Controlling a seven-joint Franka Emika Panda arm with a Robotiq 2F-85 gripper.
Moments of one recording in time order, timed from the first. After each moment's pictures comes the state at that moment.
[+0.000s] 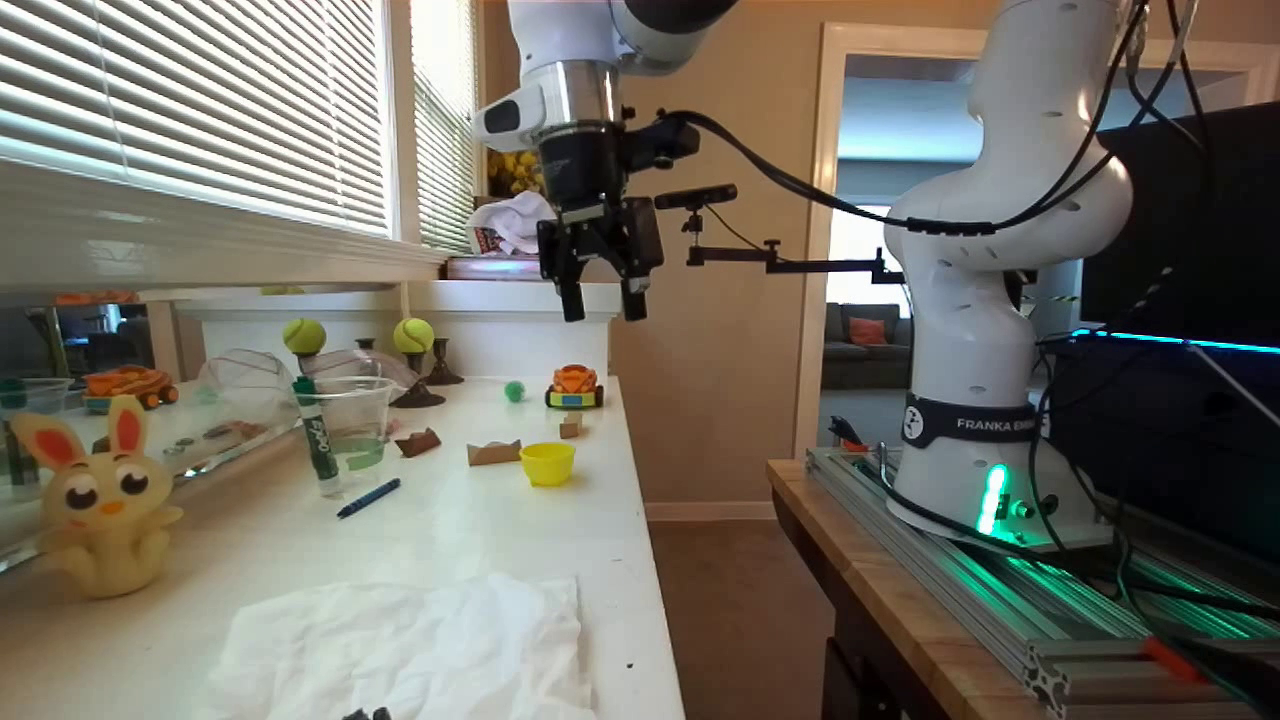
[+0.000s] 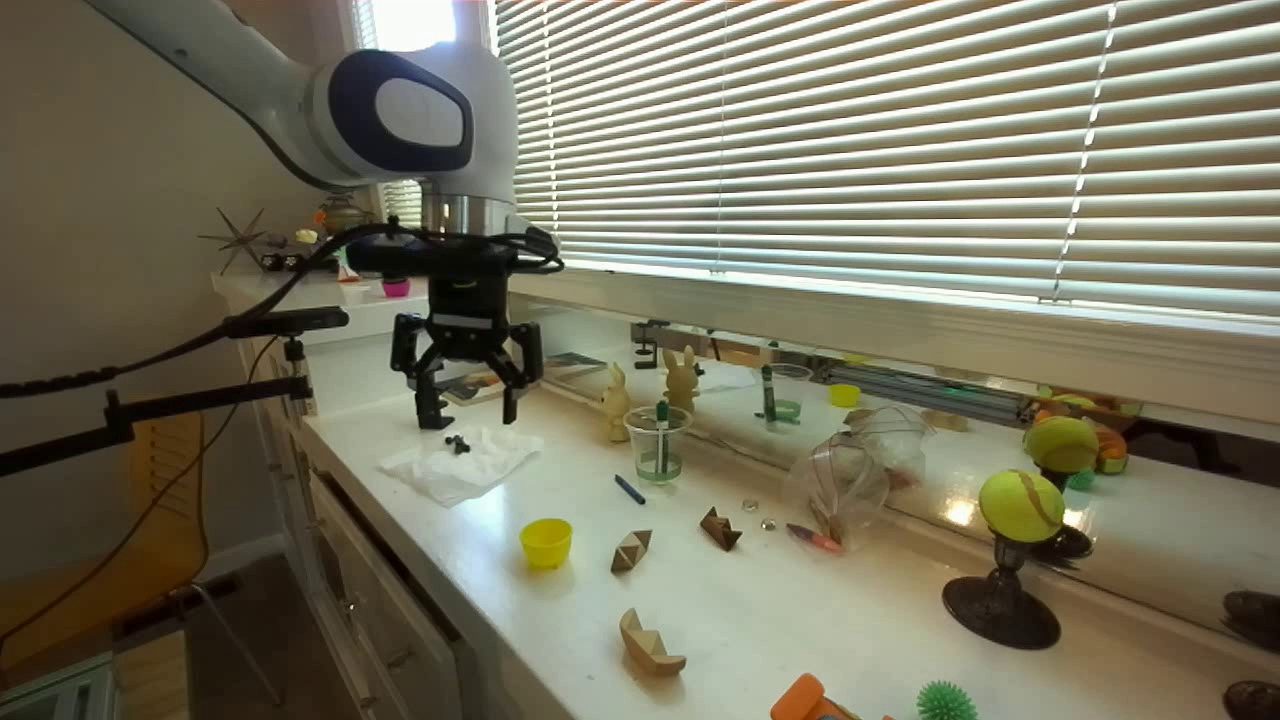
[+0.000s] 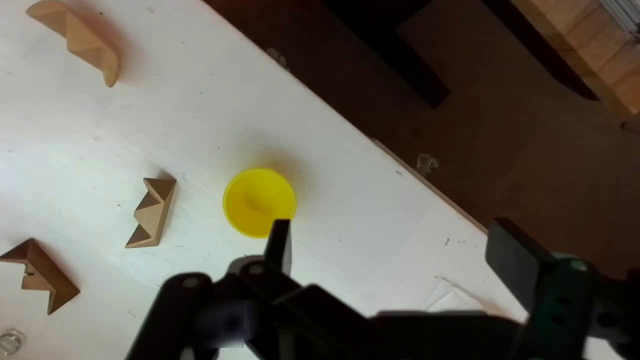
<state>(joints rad) 0.11 -0.28 0.03 -2.45 -0.03 2.05 -0.55</state>
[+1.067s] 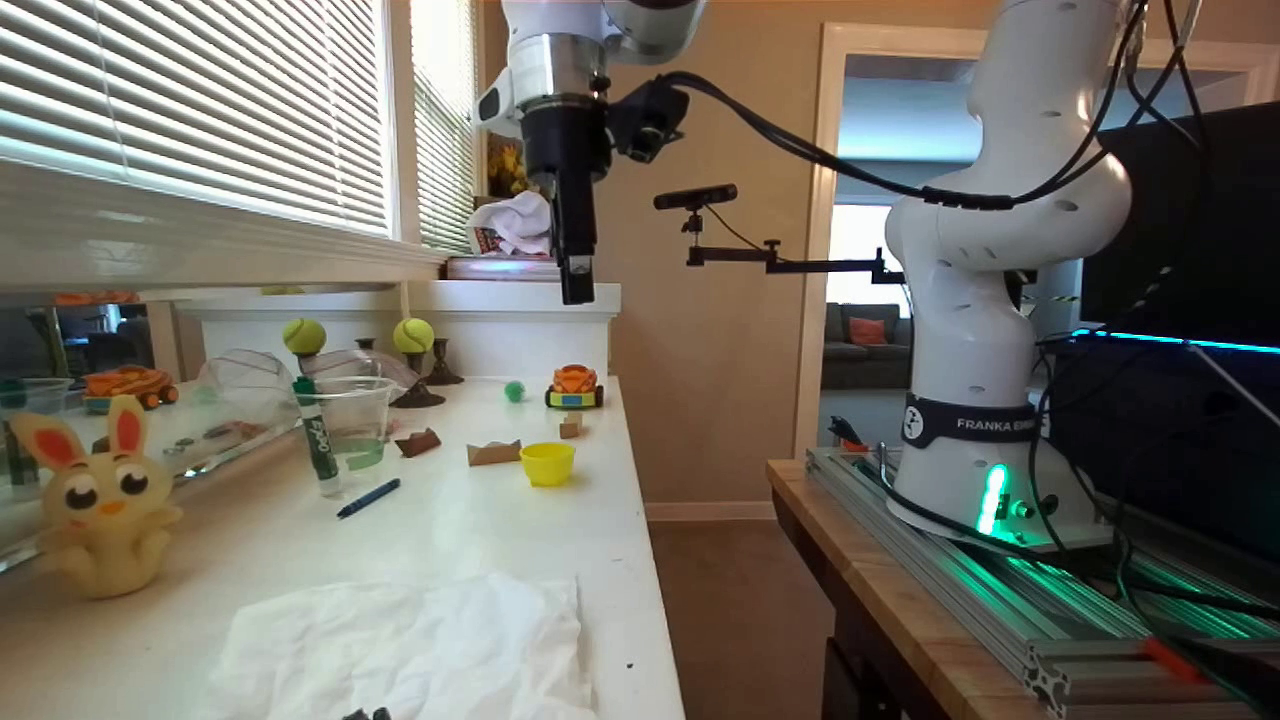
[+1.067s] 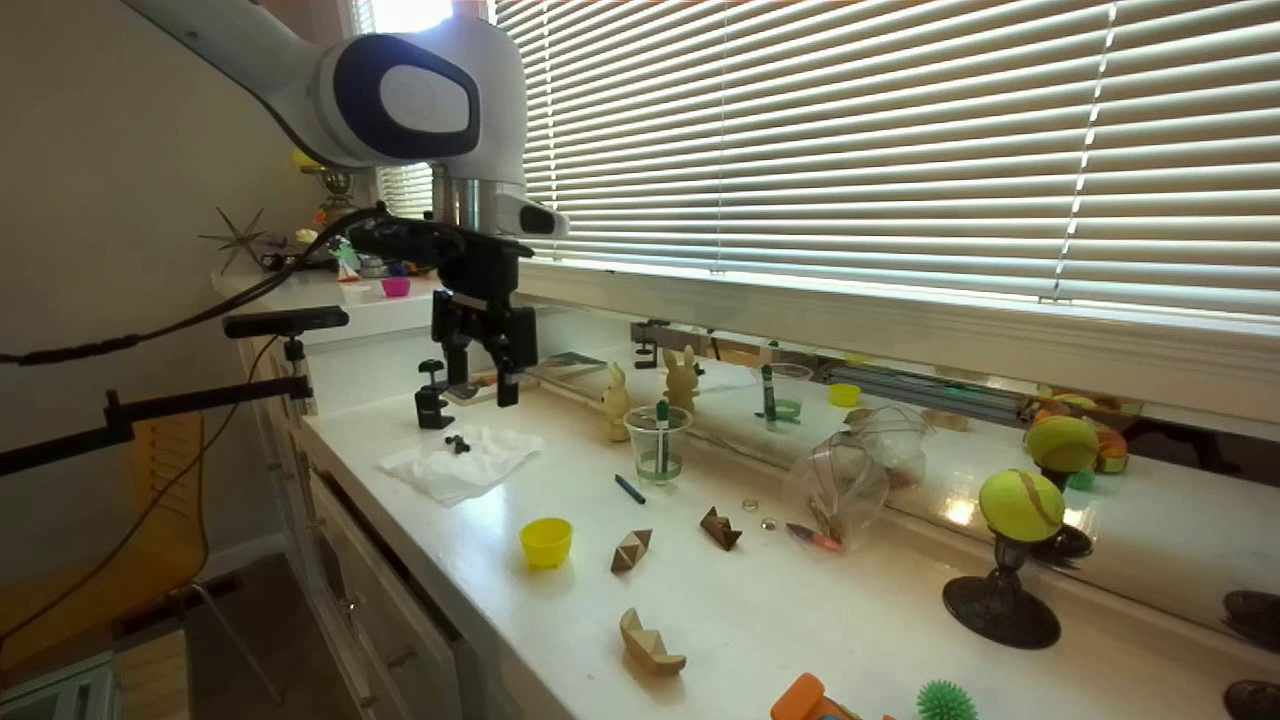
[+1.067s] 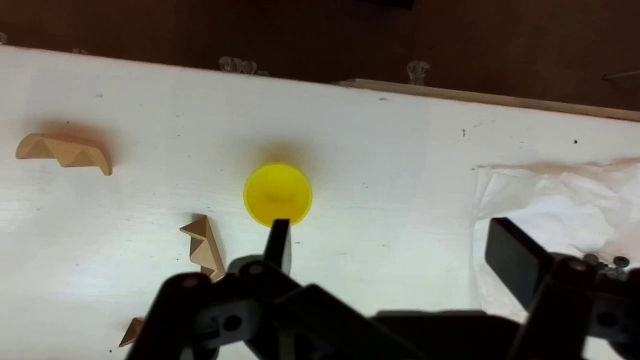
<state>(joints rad) 0.09 -0.28 0.03 -2.42 0.05 2.09 -0.04</state>
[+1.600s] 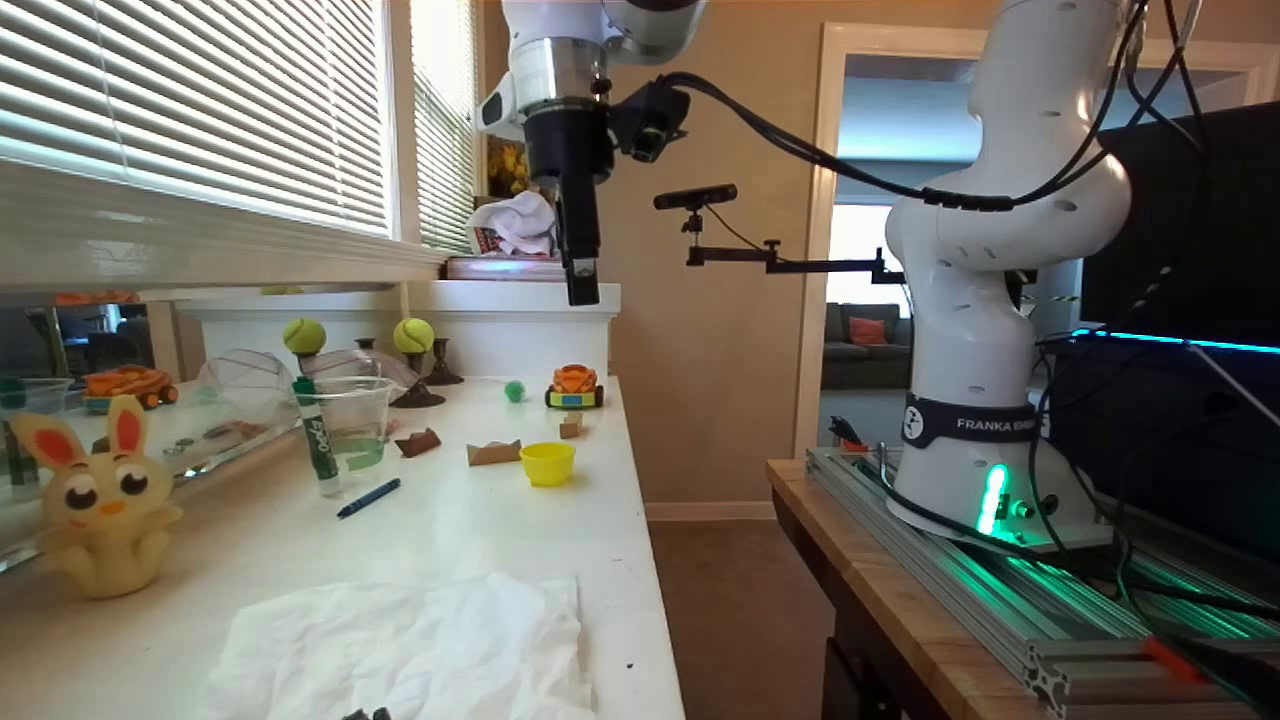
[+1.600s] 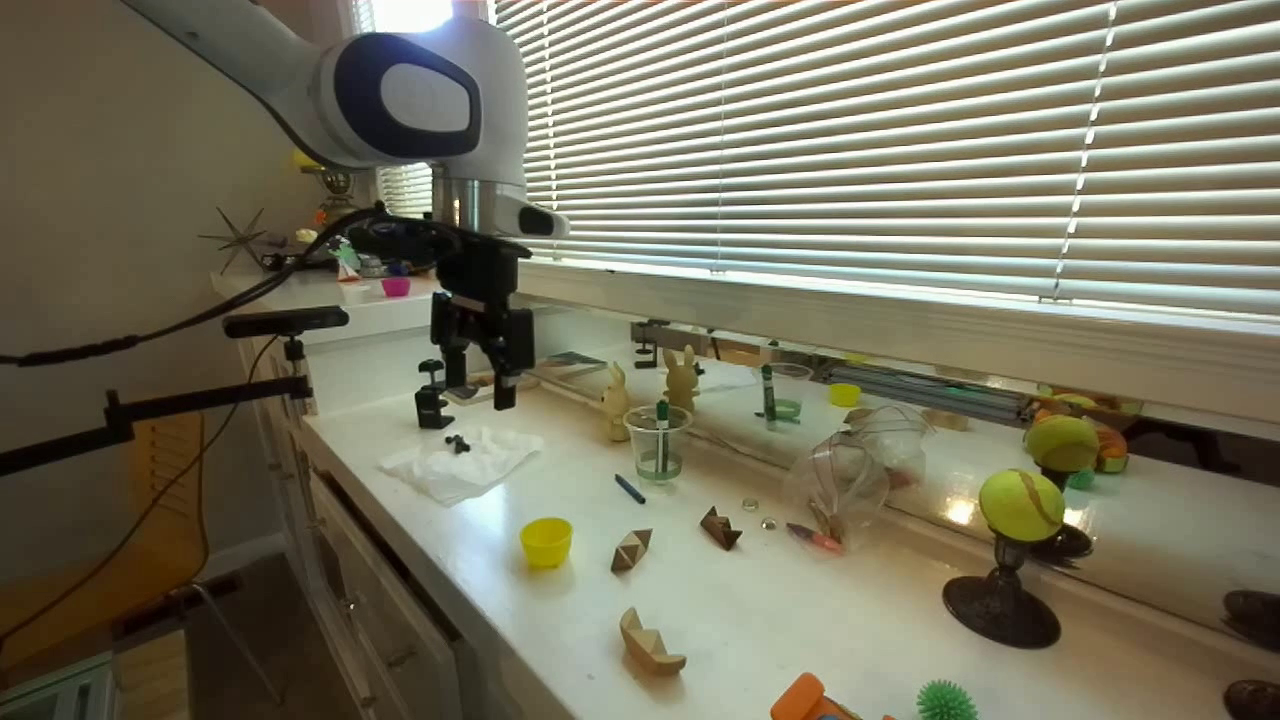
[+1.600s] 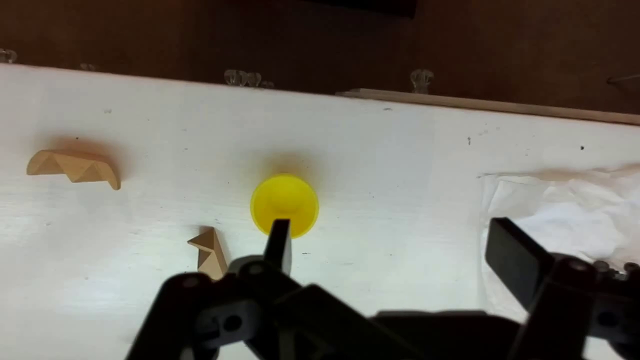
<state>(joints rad) 0.09 -0.28 0.03 -2.42 0.04 2.07 -0.03</state>
